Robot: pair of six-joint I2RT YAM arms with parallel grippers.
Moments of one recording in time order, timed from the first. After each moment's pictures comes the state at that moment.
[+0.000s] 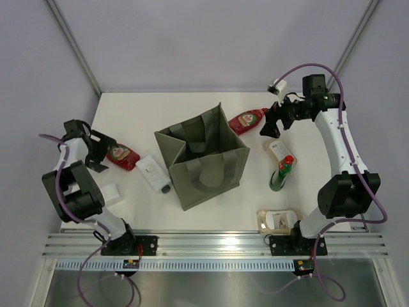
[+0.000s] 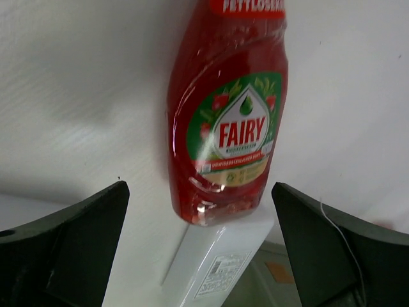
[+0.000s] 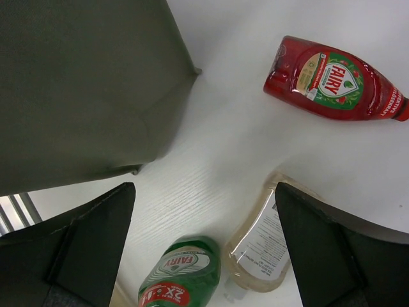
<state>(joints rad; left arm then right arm) 0.46 1.56 1.06 -0.62 0.19 -0.73 0.04 1.61 1.66 -1.02 -0.74 -0.68</state>
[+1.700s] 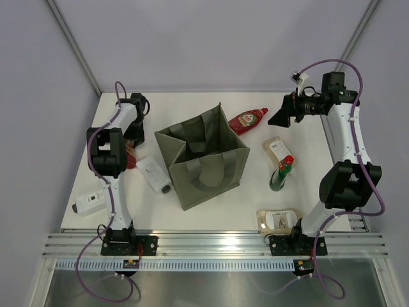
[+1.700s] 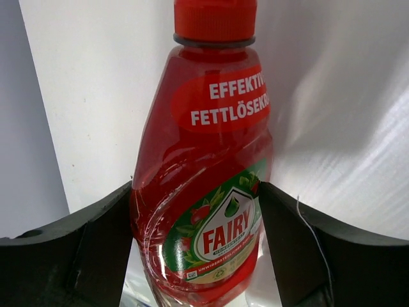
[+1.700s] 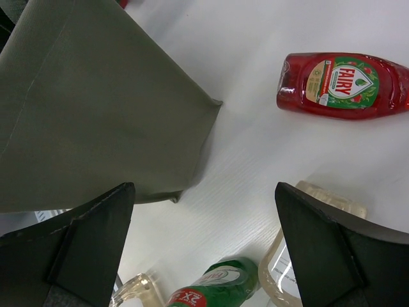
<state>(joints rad) -0.03 2.17 1.75 -1.03 -0.50 -0.21 -0.14 1.70 1.72 -1.02 -1.01 -0.49</state>
